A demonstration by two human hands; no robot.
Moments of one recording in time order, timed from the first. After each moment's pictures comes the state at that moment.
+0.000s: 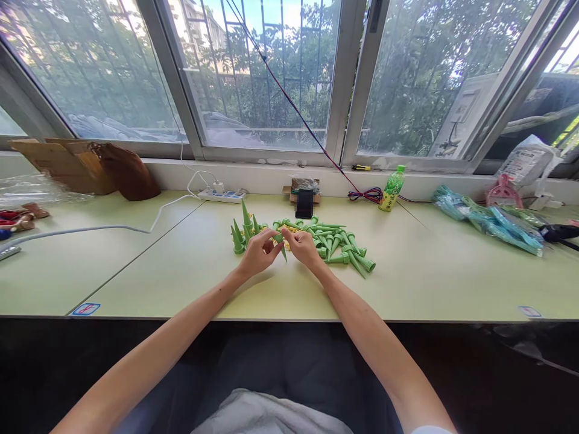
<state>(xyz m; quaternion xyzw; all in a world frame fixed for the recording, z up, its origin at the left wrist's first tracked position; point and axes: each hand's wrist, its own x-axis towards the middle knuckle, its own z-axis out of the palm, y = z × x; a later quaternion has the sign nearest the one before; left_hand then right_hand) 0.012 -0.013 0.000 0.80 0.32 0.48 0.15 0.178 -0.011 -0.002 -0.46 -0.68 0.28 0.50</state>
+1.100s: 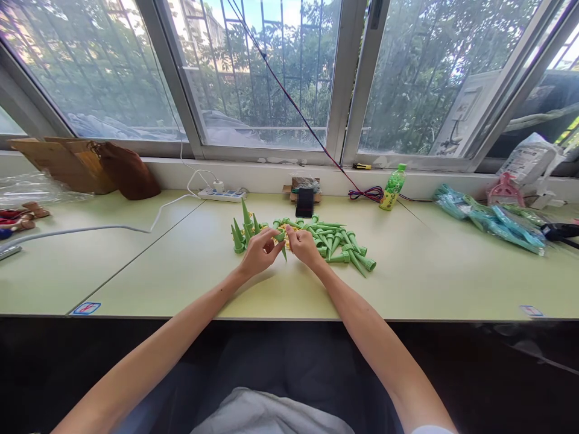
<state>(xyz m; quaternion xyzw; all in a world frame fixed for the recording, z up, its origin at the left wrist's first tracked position) 0.013 -0.012 -0.003 0.81 0.29 0.50 0.12 0.178 -0.015 0.004 -0.46 -0.68 0.29 0.49</state>
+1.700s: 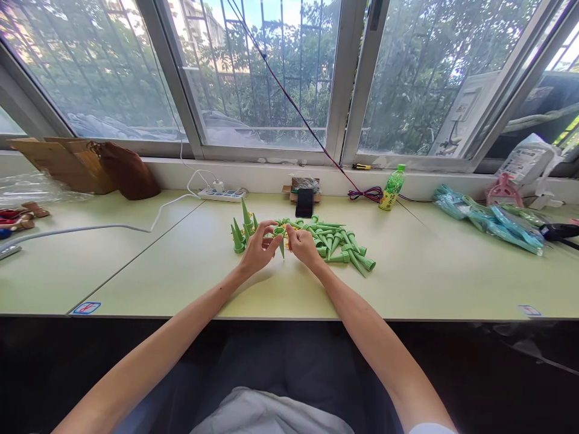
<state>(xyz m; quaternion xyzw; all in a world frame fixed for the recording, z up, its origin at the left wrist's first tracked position) 0.016 -0.022 0.009 0.75 0.35 0.50 0.25 0.177 -0.013 0.000 -0.47 -0.67 0.28 0.50</state>
